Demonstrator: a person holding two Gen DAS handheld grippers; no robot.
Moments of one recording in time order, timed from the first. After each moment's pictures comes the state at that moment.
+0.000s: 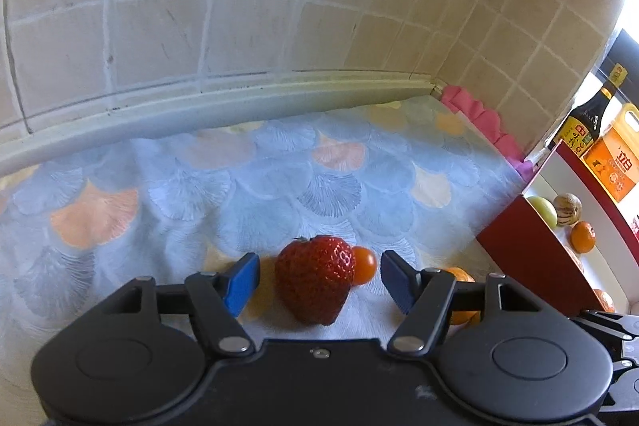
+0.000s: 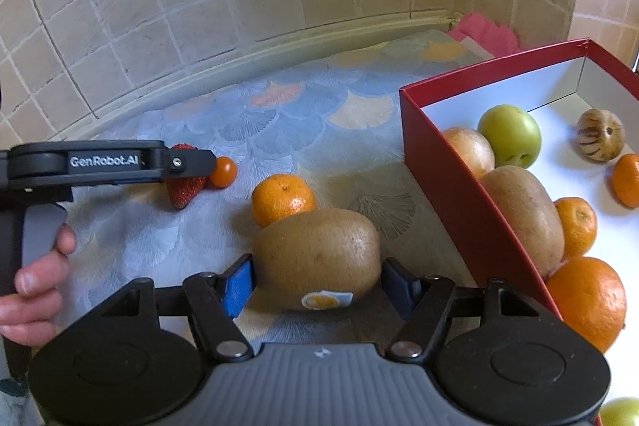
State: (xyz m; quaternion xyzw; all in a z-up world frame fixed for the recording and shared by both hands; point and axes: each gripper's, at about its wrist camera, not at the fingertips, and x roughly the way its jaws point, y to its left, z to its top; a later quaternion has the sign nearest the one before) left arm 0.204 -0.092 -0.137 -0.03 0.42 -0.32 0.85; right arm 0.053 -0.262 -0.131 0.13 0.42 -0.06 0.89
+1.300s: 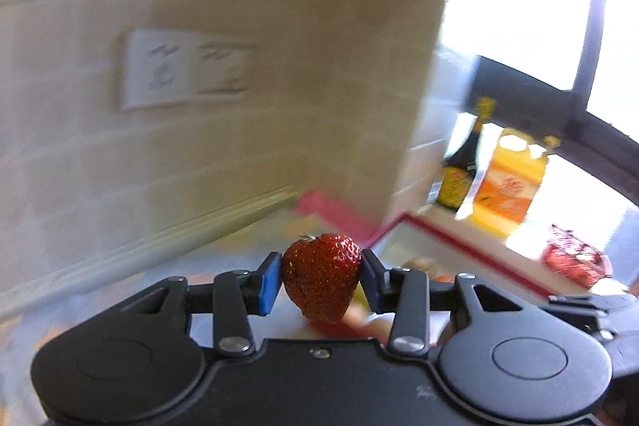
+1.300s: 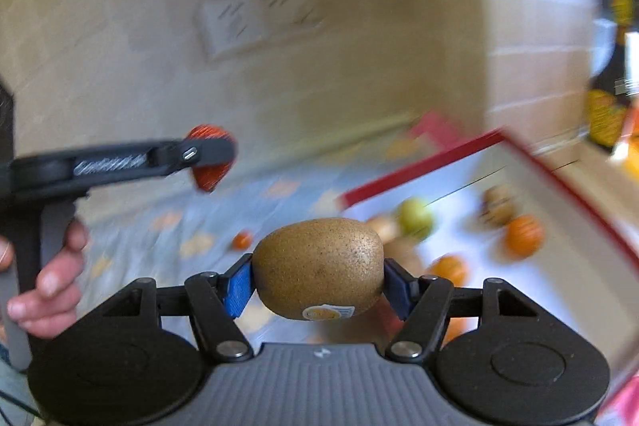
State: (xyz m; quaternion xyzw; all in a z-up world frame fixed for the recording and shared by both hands) left arm 0.095 -0.156 0.009 0.01 0.25 -0.43 0.87; right arm -0.069 -0.333 -0.019 0.14 0.30 -0.07 0.94
